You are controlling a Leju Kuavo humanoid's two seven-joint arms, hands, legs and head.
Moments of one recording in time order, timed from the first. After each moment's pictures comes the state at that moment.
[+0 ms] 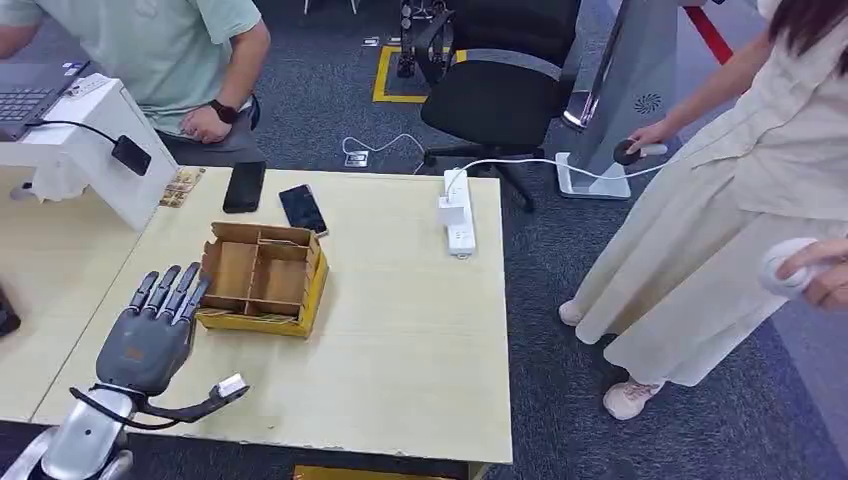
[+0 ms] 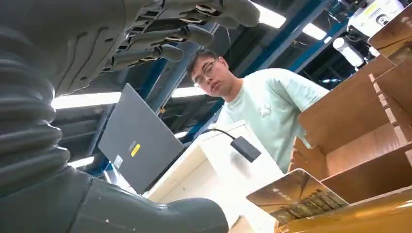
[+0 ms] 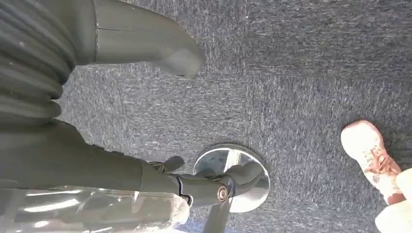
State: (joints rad) left arm 0.14 0.48 -0.14 -1.71 -1.51 0.18 0.10; right arm -0.06 0.34 -0.97 -0.81 1.32 -0.14 -0.21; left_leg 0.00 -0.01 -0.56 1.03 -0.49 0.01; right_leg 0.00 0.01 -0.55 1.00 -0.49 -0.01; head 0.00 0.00
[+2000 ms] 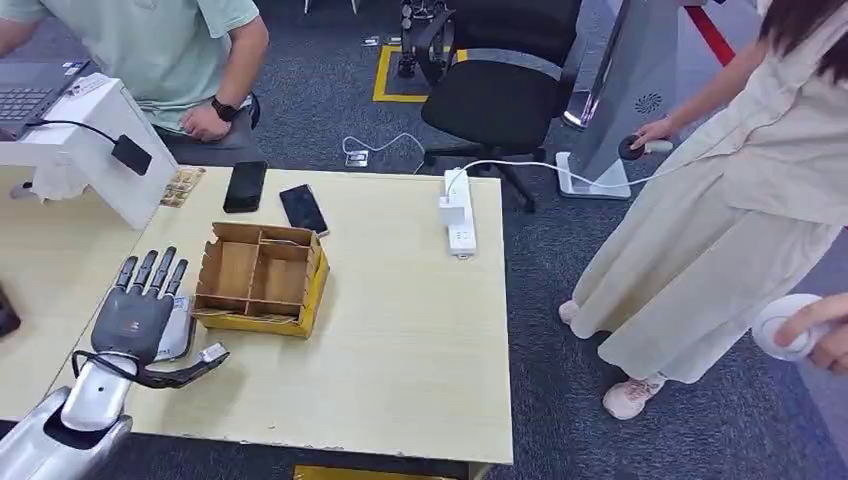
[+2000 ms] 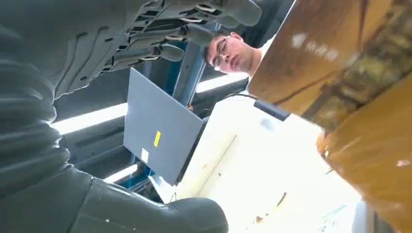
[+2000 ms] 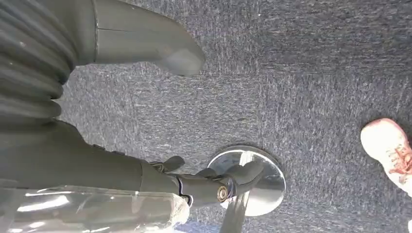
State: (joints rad) left arm -0.08 0.60 -0.31 -1.38 -1.51 0.17 0.30; right arm -0.04 0.34 -1.02 -0.81 1.33 -0.14 -0.22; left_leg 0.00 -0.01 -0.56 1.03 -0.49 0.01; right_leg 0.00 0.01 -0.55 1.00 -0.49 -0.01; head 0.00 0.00
